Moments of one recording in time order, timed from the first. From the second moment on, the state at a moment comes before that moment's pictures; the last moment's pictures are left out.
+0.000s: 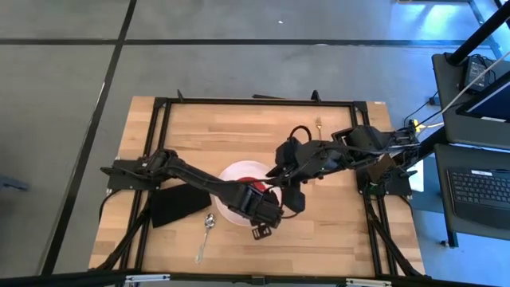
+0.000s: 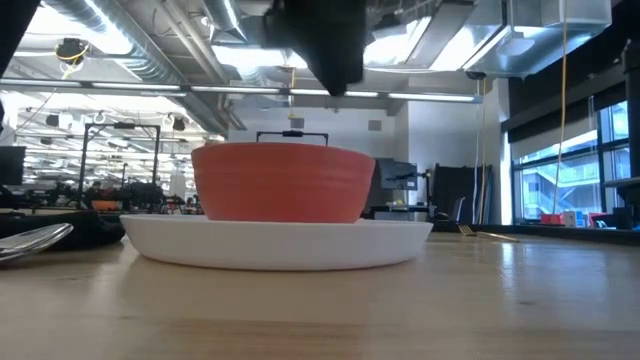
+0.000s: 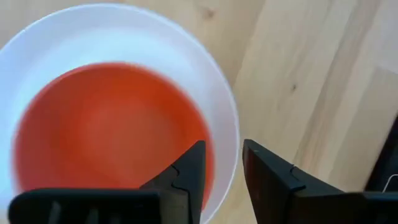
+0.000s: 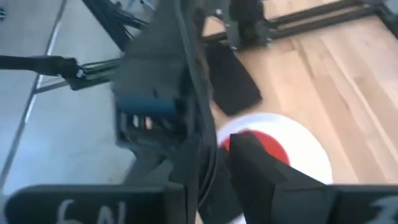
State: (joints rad) left arm -0.35 2.16 2.06 -1.18 -0.17 -0.73; right arm 0.34 1.80 2.32 -1.20 0.16 0.48
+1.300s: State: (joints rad) left arm -0.16 1.65 2.35 -1.56 -0.59 -0.63; right arm -0.18 1.21 0.93 -1.06 0.69 1.03
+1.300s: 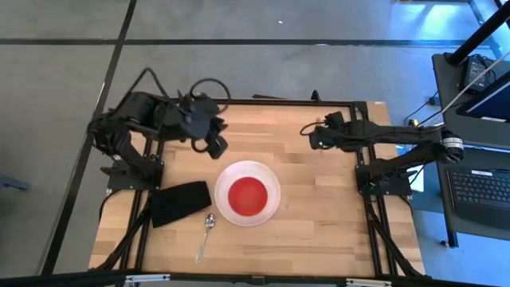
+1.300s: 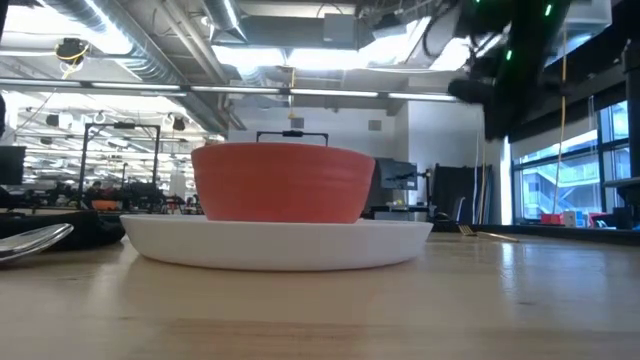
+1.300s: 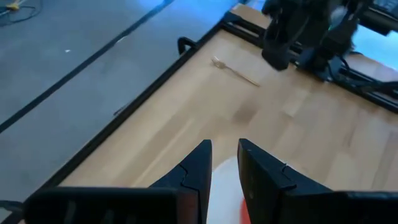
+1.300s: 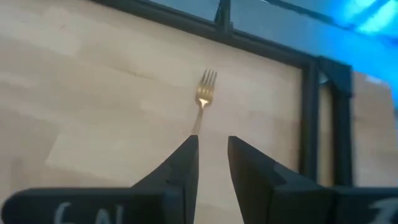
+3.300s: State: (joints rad) left arm 0.02 1.64 2.35 -1.56 -0.51 -0.54; right arm -0.43 1.52 0.47 -0.14 0.58 1.04
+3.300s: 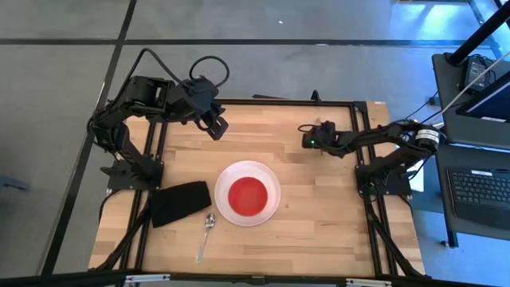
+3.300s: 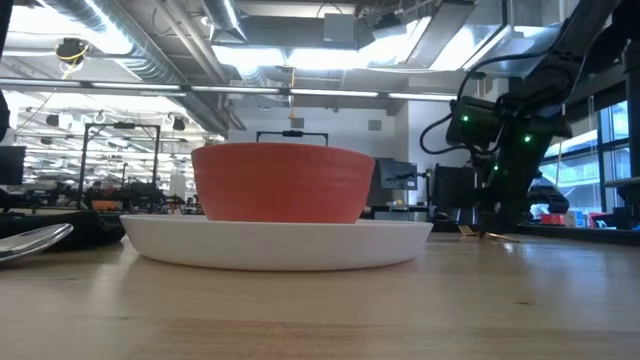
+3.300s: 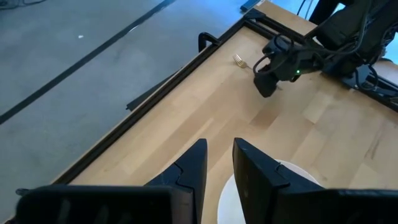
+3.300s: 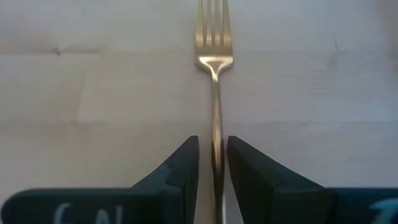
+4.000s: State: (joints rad) left arm 0.01 1.64 2.35 -1.56 -0.52 -0.53; right arm -0.30 1.33 0.56 -0.36 0.60 1.07
